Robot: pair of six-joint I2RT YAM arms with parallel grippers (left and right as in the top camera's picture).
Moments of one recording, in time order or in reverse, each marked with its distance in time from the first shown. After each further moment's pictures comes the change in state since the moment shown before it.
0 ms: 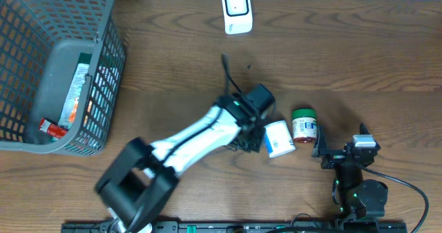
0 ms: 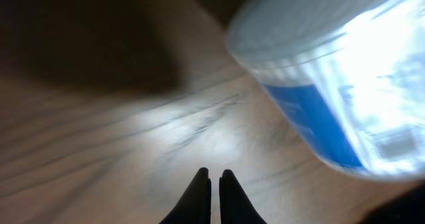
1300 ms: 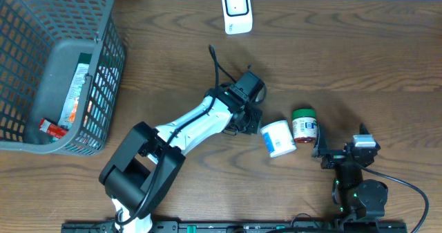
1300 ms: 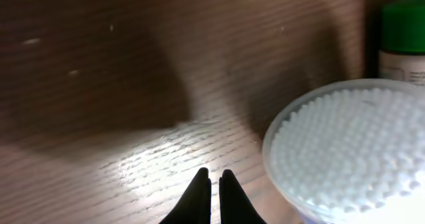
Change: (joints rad) left arm 0.110 0.063 -0.014 0.225 0.038 -0.032; right arm 0.000 0.000 0.000 0.000 0.000 0.000
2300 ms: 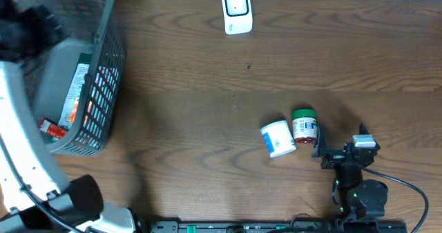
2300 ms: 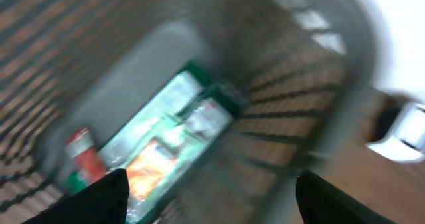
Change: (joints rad) left arm 1.152 -0.202 0.876 -0.799 -0.158 0.213; right arm 0.000 0.000 0.000 0.000 0.000 0.000
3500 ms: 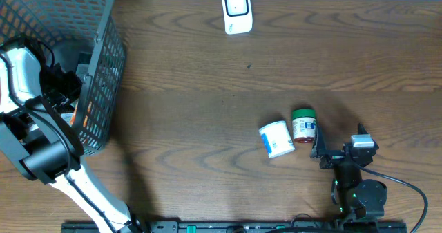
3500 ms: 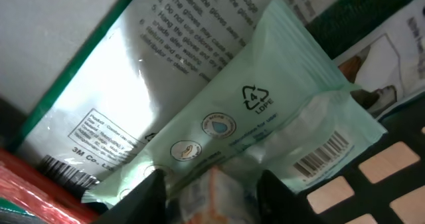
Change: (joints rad) left arm 0.078 0.441 -0.339 0.066 0.039 0.148; right arm 0.020 0.000 0.000 0.000 0.001 0.000
